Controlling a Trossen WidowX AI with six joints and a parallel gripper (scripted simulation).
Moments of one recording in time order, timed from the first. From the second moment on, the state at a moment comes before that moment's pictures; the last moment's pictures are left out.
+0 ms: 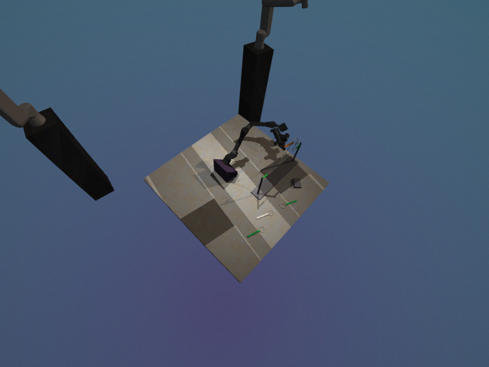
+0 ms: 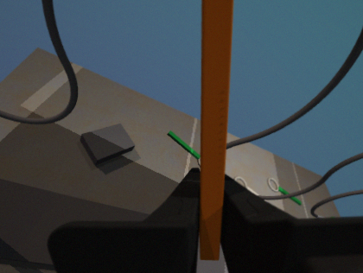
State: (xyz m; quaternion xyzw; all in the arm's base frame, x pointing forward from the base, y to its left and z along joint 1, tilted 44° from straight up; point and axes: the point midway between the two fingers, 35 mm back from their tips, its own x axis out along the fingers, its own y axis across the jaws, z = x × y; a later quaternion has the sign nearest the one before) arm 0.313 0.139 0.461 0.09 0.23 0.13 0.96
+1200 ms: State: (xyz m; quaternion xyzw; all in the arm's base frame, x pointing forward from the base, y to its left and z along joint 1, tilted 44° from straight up) arm 0.311 0.155 0.468 0.32 0.23 0.20 0.90
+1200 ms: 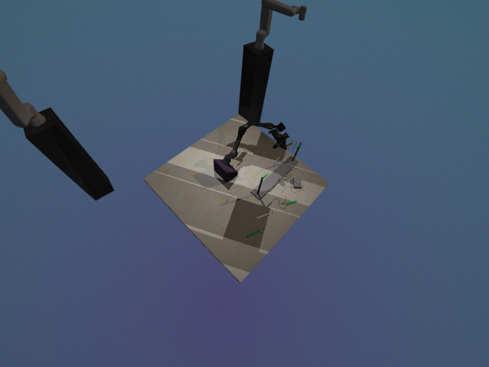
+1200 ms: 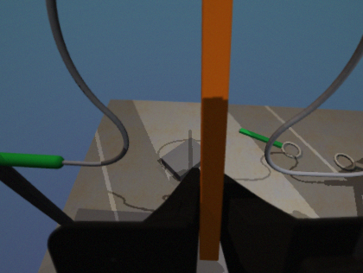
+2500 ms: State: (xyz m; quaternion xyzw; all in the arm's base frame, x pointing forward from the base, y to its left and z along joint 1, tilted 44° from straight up) arm 0.309 0.165 0.484 0.55 0.21 0.26 0.76
